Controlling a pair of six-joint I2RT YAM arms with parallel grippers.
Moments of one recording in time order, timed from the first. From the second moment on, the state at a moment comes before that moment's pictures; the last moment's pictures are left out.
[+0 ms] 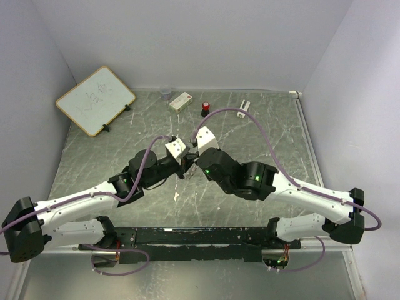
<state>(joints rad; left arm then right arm) -0.99 1.08 0.67 0.37 0.00 -0.03 1.24 1.19 1.23 -0.69 0.67 0.19</state>
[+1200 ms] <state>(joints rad) -0.99 1.00 0.53 0.55 0.10 0.05 1.25 1.22 1.23 -0.67 0.74 0.19</state>
